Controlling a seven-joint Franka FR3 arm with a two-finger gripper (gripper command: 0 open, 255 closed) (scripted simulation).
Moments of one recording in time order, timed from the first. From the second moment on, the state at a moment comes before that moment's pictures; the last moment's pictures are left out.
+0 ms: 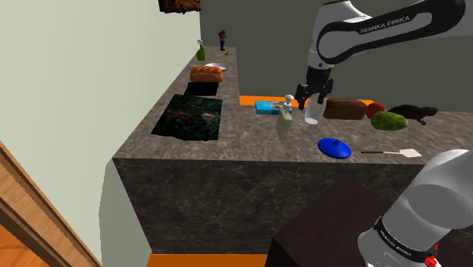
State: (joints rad) arm -0.06 -0.41 -0.06 -2.36 -0.17 1.98 0.21
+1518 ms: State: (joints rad) arm -0.12 0.22 -0.11 -2.11 -0.26 2.41 0.33
